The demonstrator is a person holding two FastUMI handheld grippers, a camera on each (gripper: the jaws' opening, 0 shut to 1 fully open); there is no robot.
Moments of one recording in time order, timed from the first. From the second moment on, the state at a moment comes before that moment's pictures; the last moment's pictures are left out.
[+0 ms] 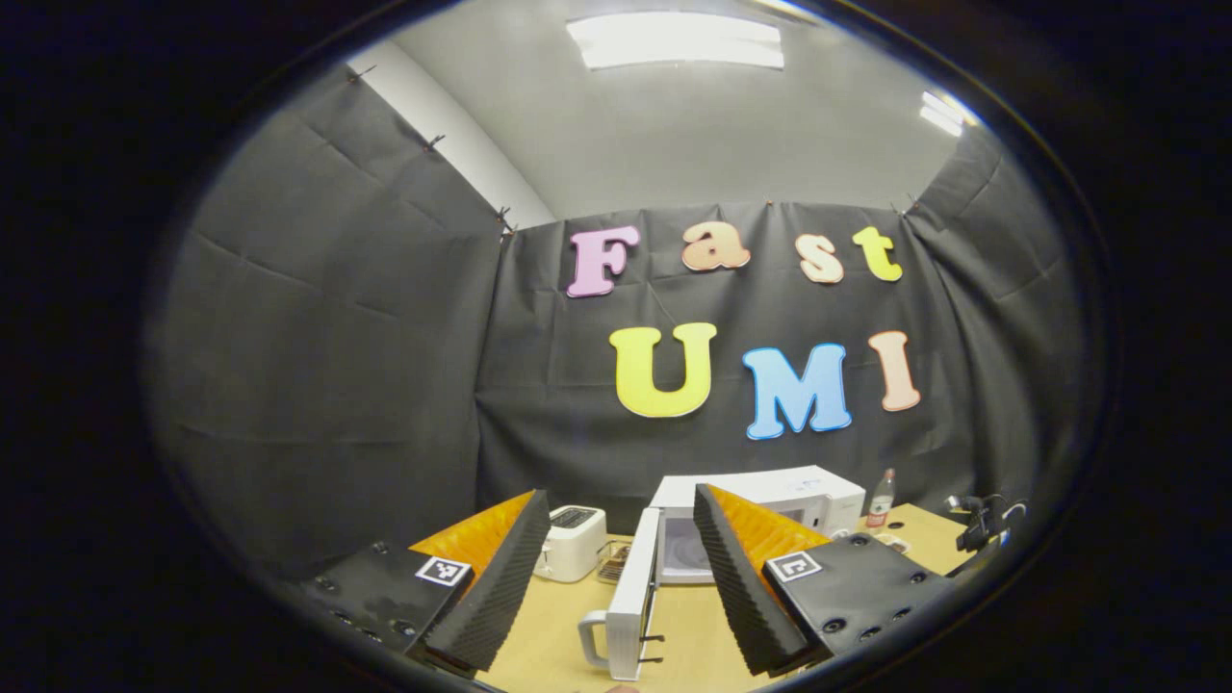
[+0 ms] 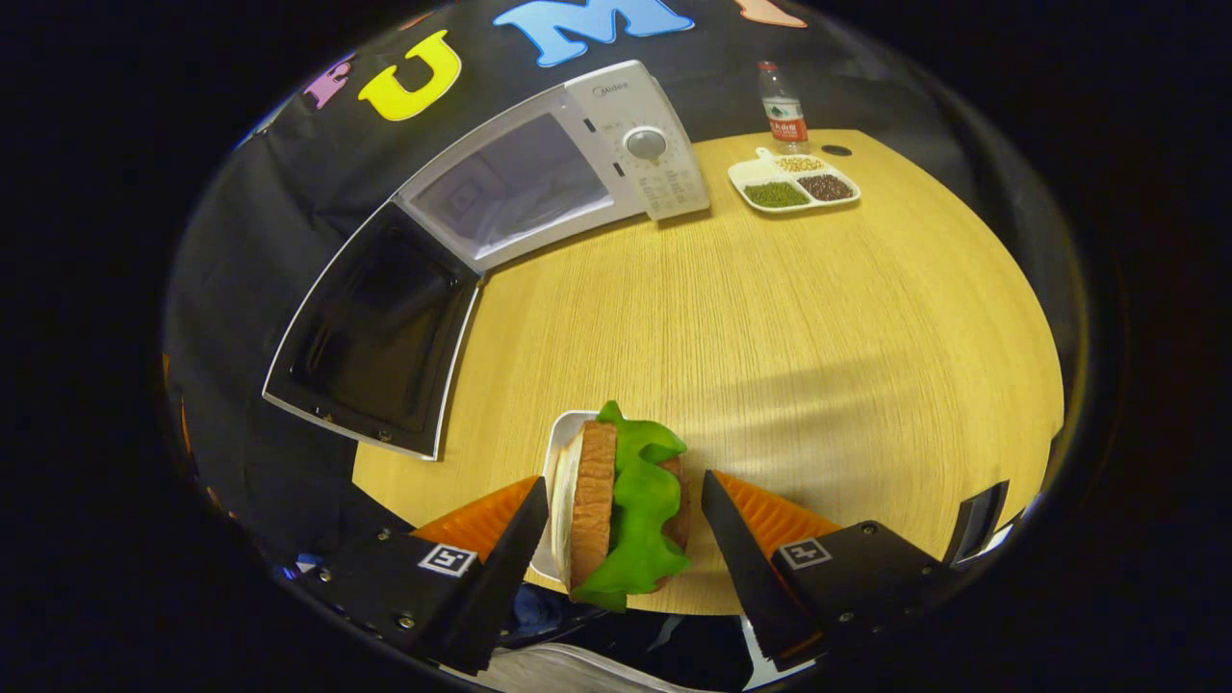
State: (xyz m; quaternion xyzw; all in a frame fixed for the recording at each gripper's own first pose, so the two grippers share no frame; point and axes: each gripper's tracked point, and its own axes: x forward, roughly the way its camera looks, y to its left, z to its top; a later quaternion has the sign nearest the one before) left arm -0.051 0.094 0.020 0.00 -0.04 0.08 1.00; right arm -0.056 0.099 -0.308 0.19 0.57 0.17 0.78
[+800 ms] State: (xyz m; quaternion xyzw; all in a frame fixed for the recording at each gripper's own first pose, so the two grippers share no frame) left arm -0.073 0.073 0.041 0.02 -0.06 0.13 0.99; right arm -0.066 0.113 -0.283 0.24 0.58 0.24 0.74
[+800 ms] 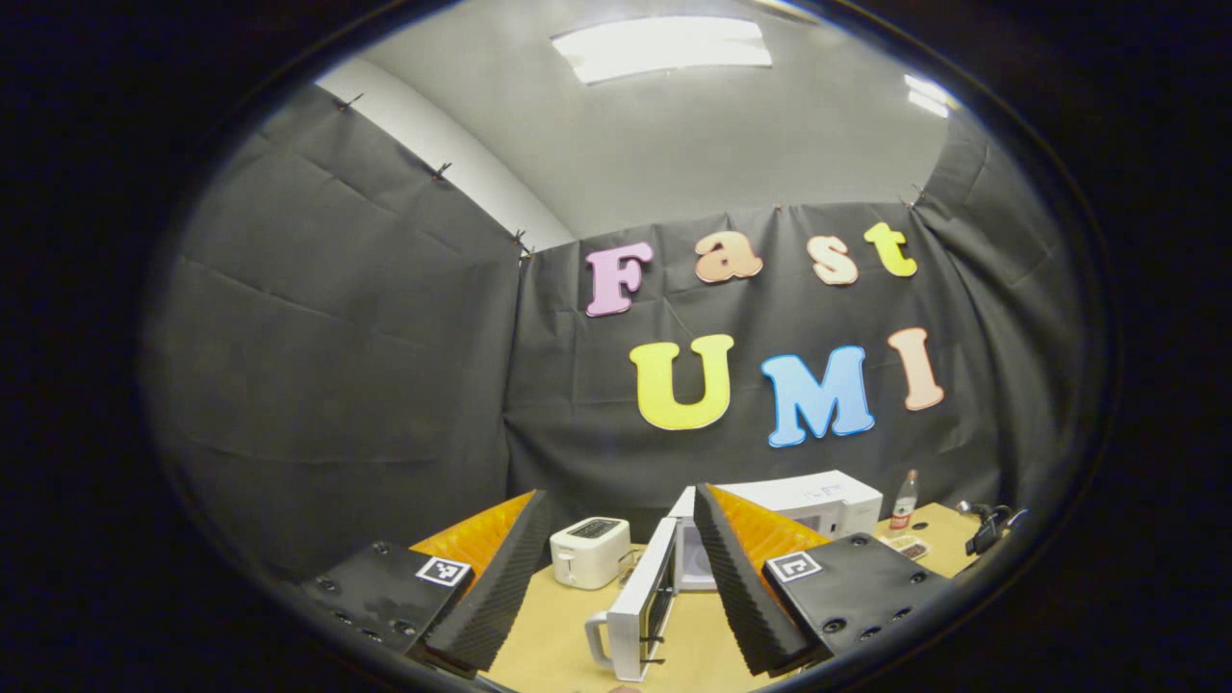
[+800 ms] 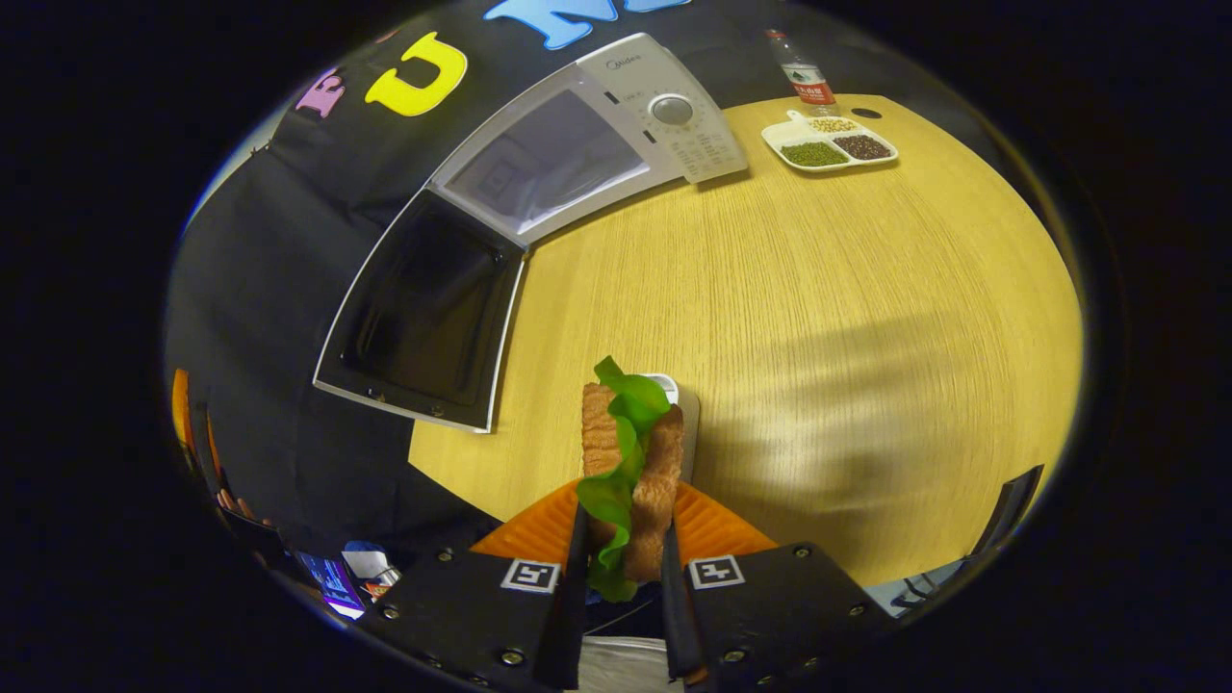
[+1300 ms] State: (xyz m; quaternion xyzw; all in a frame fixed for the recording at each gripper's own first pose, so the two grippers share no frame) left arm -0.040 0.084 0.029 0.00 -0.05 0.10 0.99; right arm 0.006 0.148 -0.233 0.28 0.49 0.23 0.80
